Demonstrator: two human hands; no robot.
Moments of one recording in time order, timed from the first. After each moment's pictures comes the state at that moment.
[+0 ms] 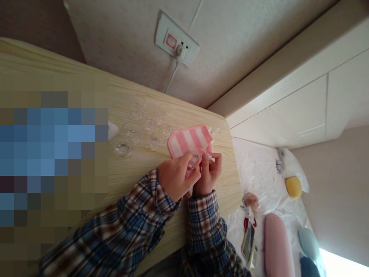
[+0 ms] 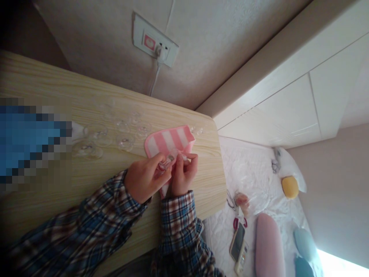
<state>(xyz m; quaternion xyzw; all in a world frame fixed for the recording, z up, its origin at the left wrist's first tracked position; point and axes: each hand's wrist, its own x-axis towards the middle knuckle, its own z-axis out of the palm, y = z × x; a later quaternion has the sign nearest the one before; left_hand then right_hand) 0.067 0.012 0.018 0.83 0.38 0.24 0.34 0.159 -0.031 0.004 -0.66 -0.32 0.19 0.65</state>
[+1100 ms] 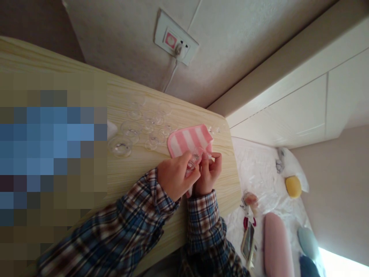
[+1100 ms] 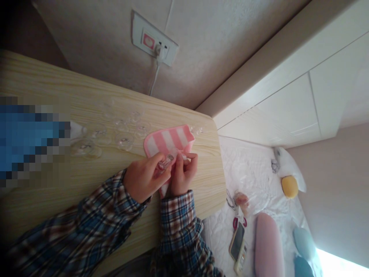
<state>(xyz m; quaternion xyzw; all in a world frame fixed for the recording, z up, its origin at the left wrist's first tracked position) 0.067 0.012 0.017 0.83 0.38 0.24 0.33 0.159 -0.031 0.005 -0.66 -0.31 0.18 0.66</state>
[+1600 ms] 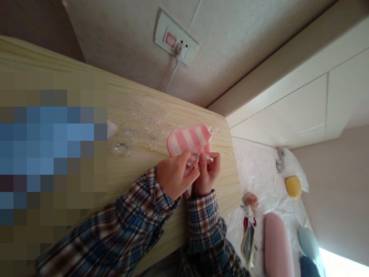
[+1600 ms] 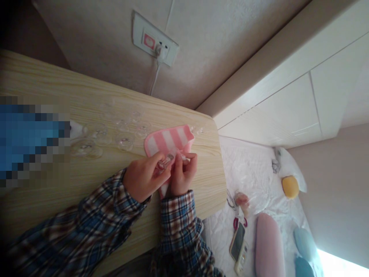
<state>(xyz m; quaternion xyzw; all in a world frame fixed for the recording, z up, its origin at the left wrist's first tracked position) 0.068 0.012 0.016 0.83 0.38 0.25 0.34 0.160 -0.031 0.003 -0.64 -0.32 0.20 0.67</state>
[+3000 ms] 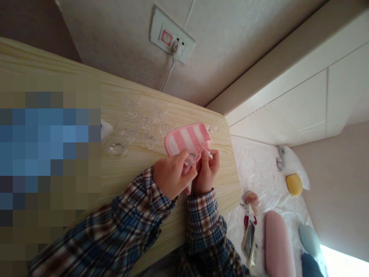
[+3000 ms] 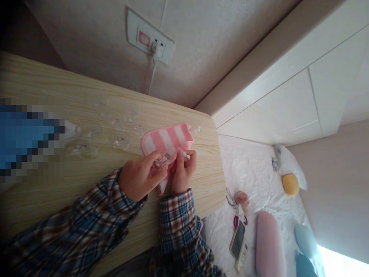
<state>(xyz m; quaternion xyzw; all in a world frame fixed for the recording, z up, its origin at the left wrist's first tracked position) 0.067 0.014 0.016 0.84 0.37 0.22 0.33 0.169 -0.028 0.004 -0.65 -0.27 0.24 0.67</state>
